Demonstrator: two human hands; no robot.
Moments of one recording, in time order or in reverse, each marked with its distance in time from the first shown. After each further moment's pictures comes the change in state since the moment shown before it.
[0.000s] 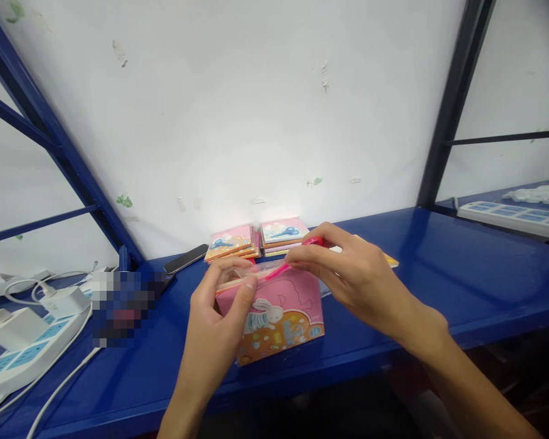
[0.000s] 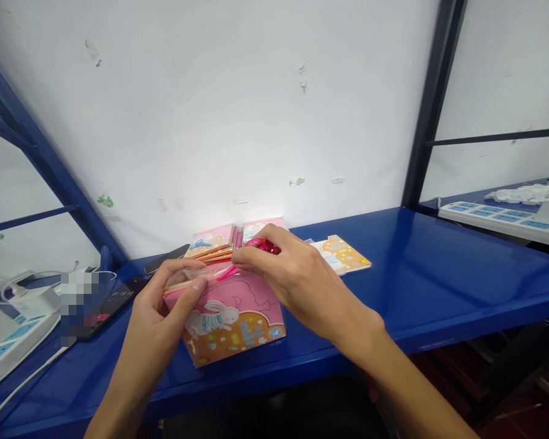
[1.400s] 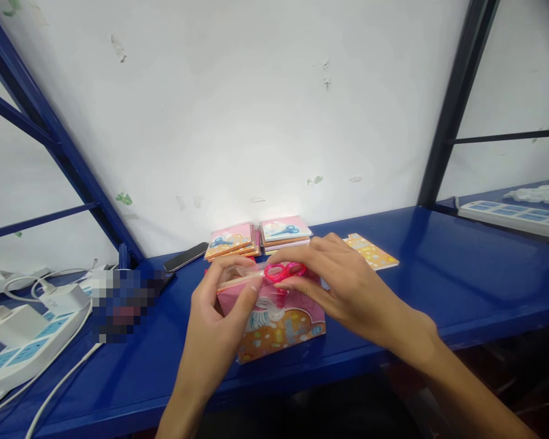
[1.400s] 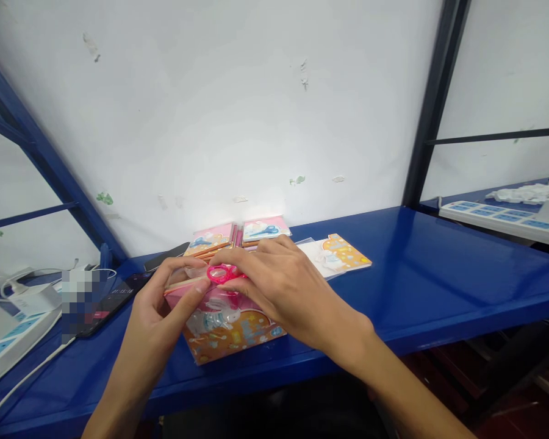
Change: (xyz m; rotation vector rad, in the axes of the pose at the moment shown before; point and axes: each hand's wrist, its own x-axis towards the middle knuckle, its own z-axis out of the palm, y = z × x) left_hand -0.001 0.003 -0.001 -0.031 -0.046 0.023; right_hand 0.001 -0.011 0.008 0.074 -0.088 -0.009
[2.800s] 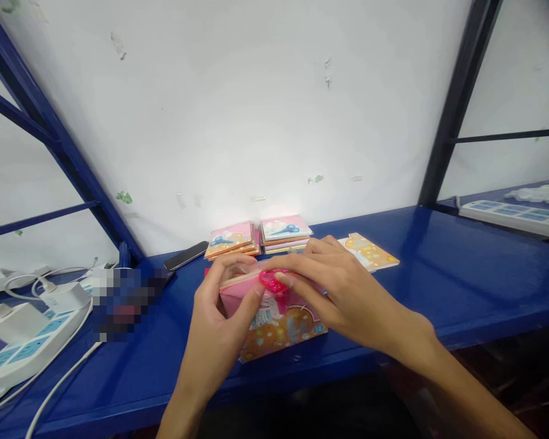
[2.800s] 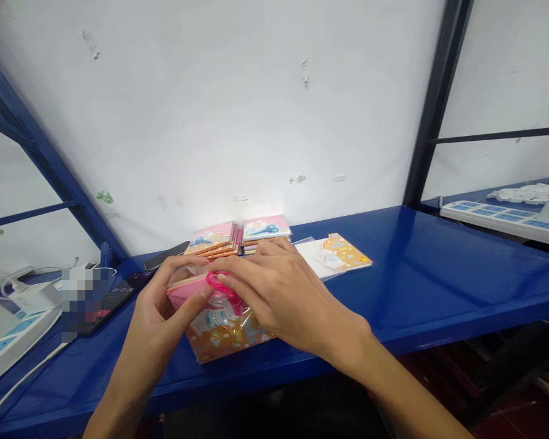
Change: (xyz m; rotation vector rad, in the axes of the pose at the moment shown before) left_hand -0.001 -0.003 0.000 -0.034 -0.036 0.033; right_hand 0.001 -0.006 0.002 0.014 -0.072 0.038
